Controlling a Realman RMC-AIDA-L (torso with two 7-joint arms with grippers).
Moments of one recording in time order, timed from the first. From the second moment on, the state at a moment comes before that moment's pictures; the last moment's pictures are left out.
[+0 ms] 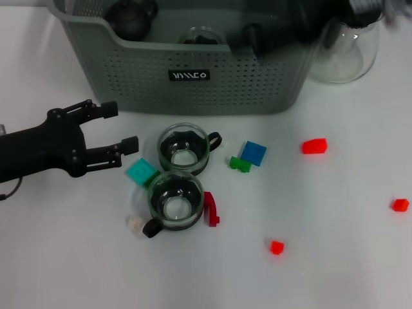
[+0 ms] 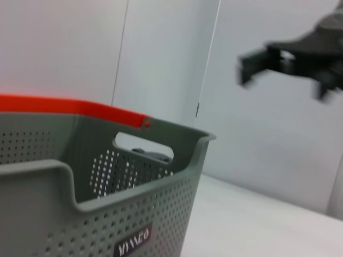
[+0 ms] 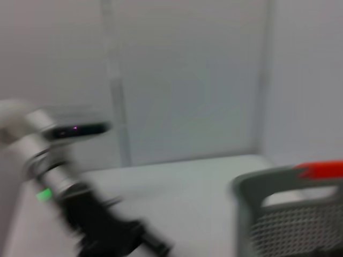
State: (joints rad) left arm -0.40 -2.10 0.35 0.66 2.10 1.78 -1.17; right arm 0.69 2.06 -1.04 -1.36 -1.94 -1.66 1.96
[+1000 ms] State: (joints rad) left arm -0.51 -2.17 0.96 1.39 2.47 1.86 -2.10; right arm 0.70 2.04 -0.98 -1.09 -2.24 -1.87 1.92
